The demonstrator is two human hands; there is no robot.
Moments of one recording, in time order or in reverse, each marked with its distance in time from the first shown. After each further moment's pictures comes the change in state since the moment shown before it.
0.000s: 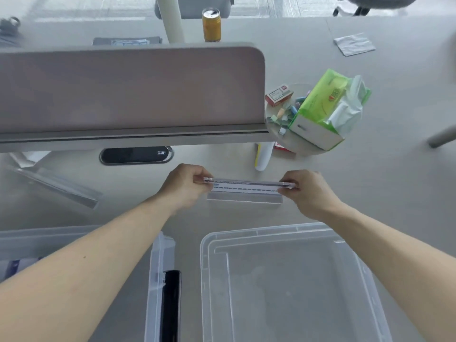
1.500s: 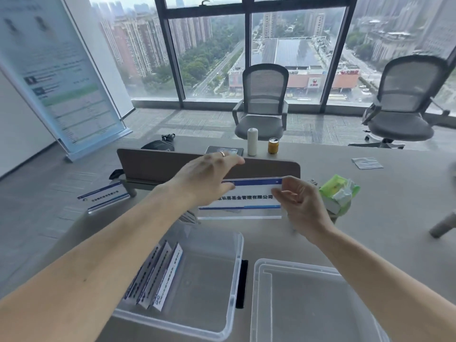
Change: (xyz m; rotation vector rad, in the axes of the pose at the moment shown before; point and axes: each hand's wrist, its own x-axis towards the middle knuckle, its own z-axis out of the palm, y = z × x) left_hand -0.343 0.168 -0.206 0.793 0.420 0.552; right_hand -0.226 -0.252 -0.092 0.625 0.173 -0.513
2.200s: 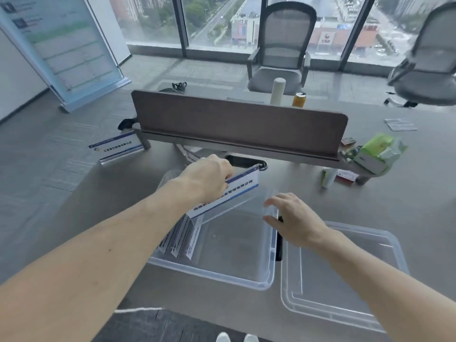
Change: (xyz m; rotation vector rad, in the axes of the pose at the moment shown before) left_hand -0.089 -0.113 0.098 0.017 -0.301 -0.217; right_hand -0.055 0.072 0.137 -0.860 -0.472 -0.045
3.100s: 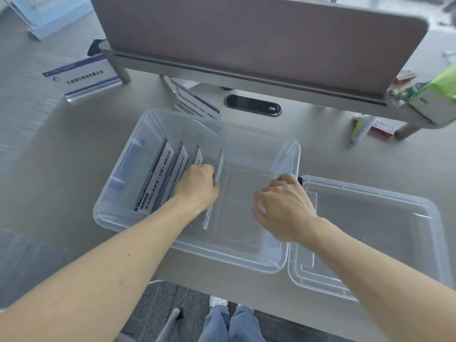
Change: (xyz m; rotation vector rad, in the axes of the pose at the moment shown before) left_hand 0.007 -0.032 0.208 -0.285 -0.068 -0.383; right_hand 0.029 0.021 0.125 -0.397 -0.140 -0.179
